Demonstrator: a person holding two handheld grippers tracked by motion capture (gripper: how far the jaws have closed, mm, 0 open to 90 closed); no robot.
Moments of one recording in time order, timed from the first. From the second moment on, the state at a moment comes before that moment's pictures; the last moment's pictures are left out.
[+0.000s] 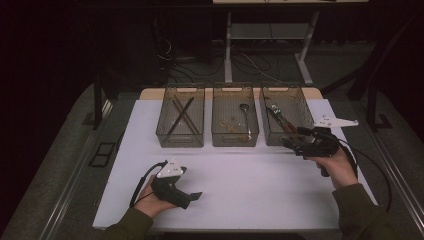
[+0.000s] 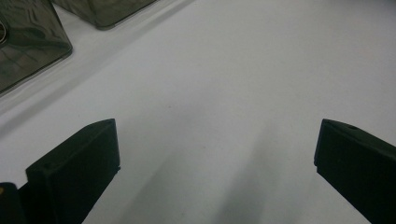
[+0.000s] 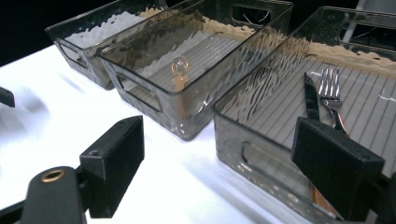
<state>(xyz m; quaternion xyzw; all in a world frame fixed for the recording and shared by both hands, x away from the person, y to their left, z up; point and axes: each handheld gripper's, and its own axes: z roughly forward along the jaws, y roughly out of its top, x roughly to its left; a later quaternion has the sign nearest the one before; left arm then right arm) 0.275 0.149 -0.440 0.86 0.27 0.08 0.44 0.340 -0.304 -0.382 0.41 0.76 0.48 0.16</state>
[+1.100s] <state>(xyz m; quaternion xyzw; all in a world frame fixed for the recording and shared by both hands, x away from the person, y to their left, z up) 0.273 0.149 -0.438 0.85 0.26 0.08 0.44 0.262 -0.290 -0.440 0.36 0.80 0.46 0.12</state>
